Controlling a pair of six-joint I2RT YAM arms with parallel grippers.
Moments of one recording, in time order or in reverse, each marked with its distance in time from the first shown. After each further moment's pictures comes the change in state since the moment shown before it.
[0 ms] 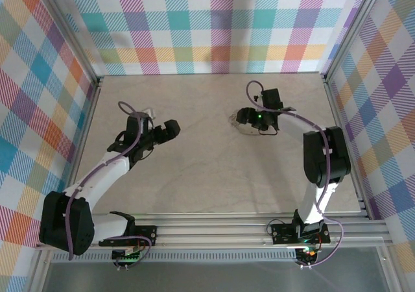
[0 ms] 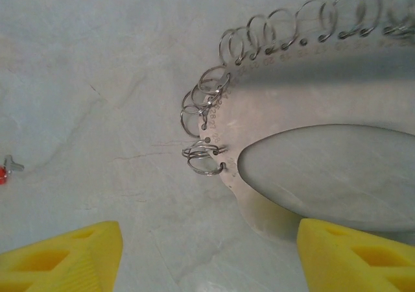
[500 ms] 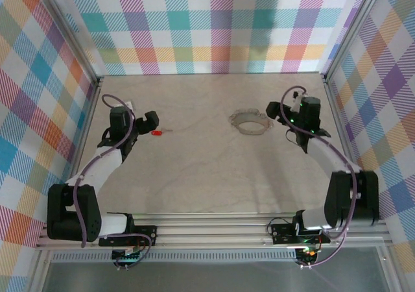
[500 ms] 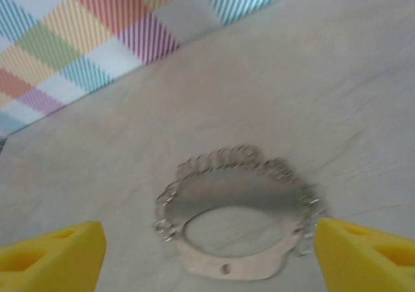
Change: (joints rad) left arm 0.236 0.072 0.008 0.150 -0.093 0.228; right arm -0.205 -0.430 -0.364 0.328 0.039 -0.008
